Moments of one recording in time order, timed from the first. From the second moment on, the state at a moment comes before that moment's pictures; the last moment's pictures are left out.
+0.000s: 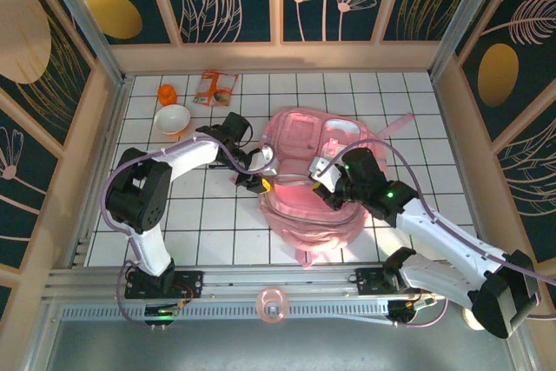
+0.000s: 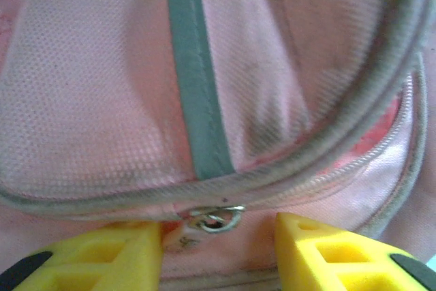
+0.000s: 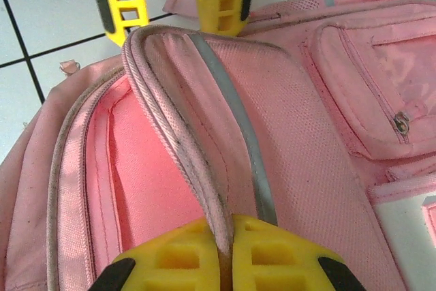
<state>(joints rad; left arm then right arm) -0.50 1.82 1.17 -0.63 0.83 1.14 0.67 0.97 0.65 -0.39 -0.24 -0.42</state>
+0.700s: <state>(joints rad) -0.51 1.76 1.10 -0.57 0.86 0.91 0.66 0.97 0.64 -0.33 -0.18 -0.35</state>
